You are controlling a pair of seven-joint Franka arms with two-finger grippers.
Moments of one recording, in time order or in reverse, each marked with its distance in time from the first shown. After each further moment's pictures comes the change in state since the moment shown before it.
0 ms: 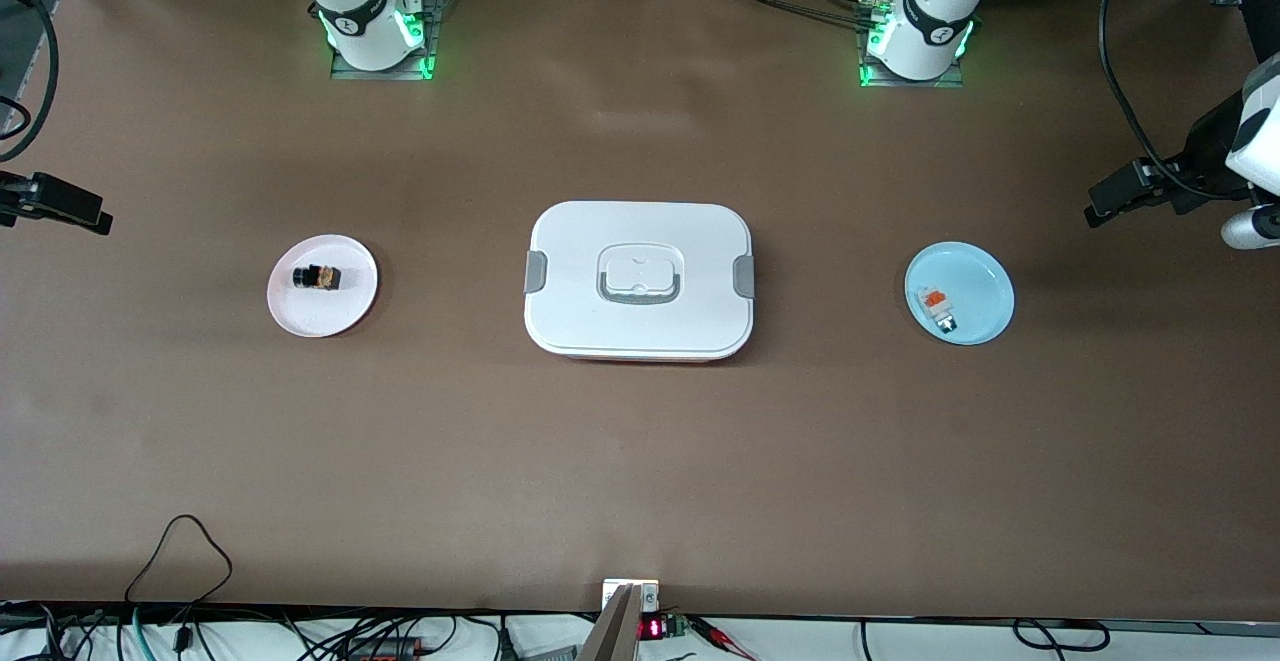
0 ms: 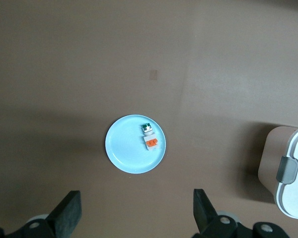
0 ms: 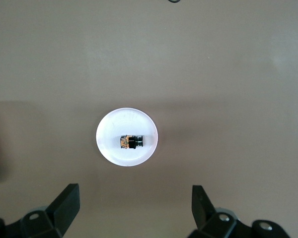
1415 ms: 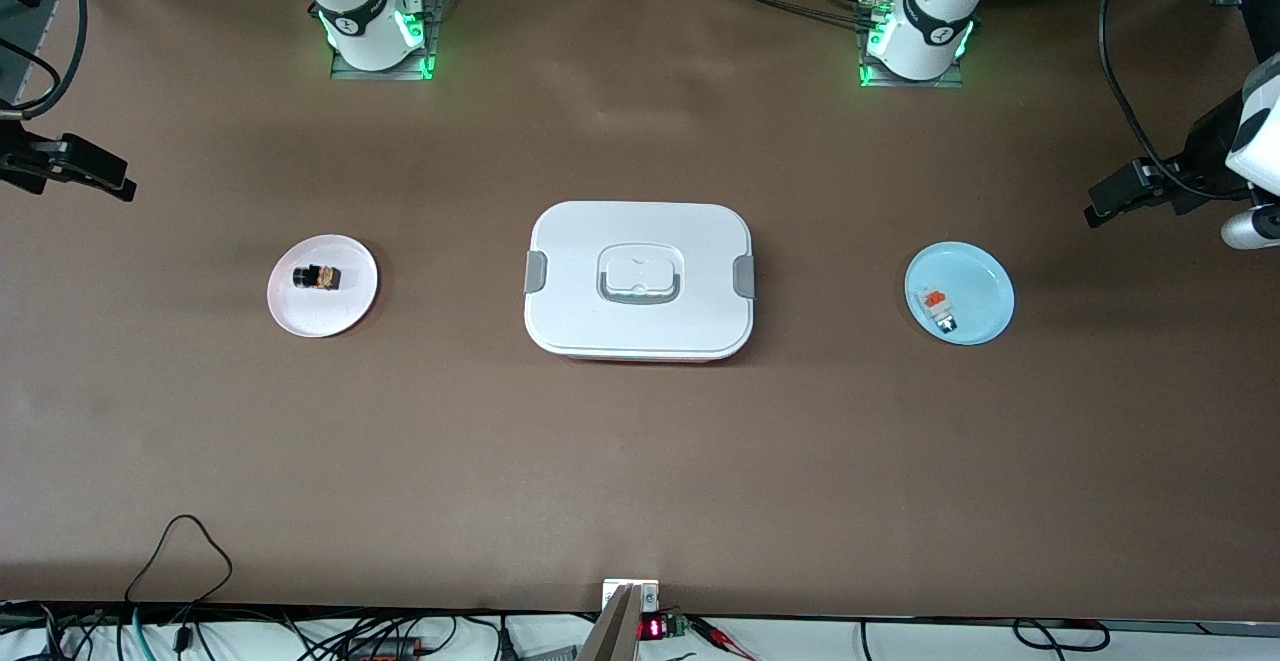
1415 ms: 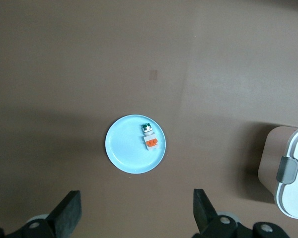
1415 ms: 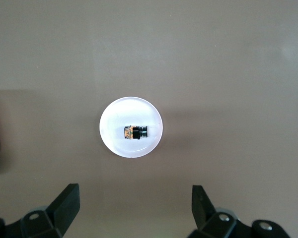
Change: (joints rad) left arm 0.000 0.000 0.000 0.000 0.000 0.000 0.000; right arm 0.000 -0.181 -0.003 -0.263 0.020 0.105 0.001
